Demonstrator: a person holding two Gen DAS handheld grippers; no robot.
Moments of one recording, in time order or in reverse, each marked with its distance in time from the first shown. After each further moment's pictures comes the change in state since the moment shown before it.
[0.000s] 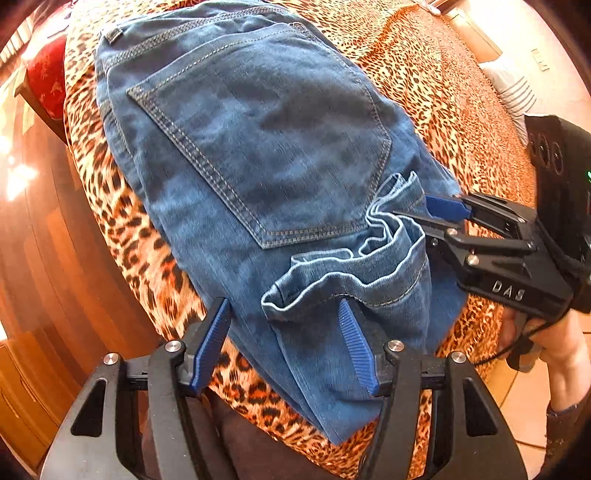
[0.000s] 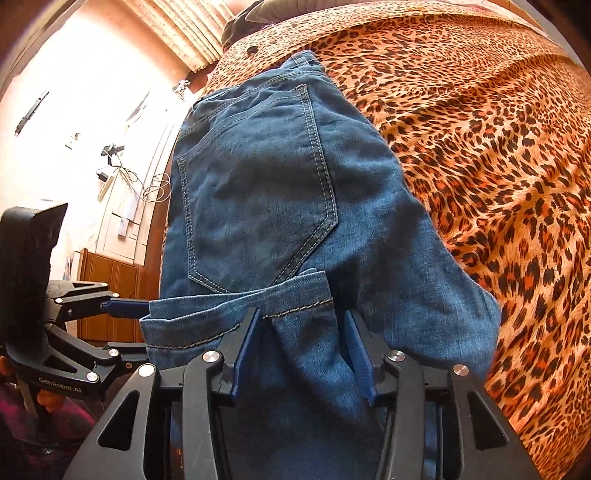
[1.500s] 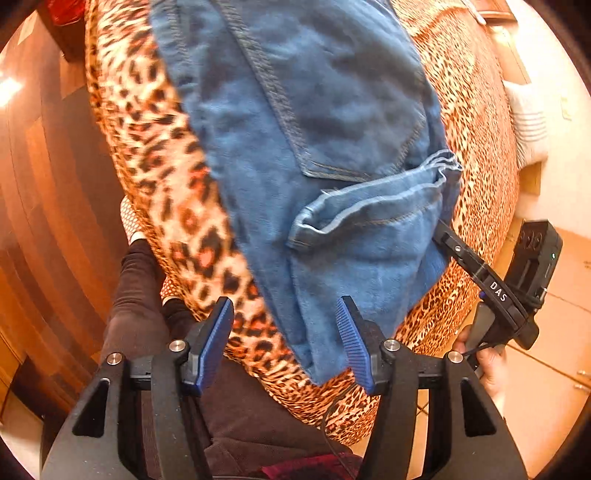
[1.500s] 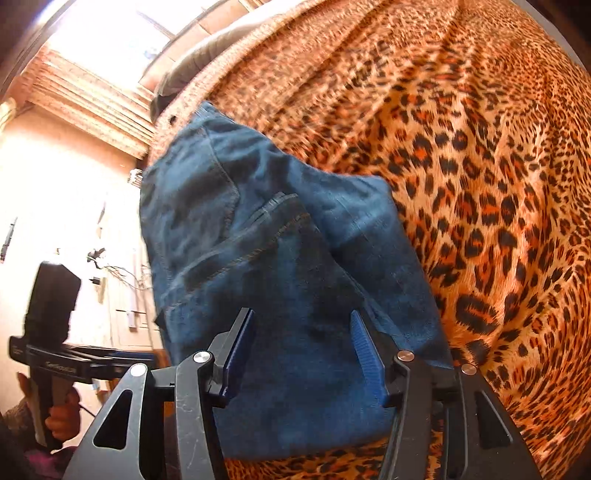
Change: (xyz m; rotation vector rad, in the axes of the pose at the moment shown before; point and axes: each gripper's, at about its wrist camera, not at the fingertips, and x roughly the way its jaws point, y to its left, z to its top) left arm -0.037 0.110 -0.006 -0.216 0.255 -0.188; right arm -0.024 -0.051 -0.074 0.483 -0.099 0.008
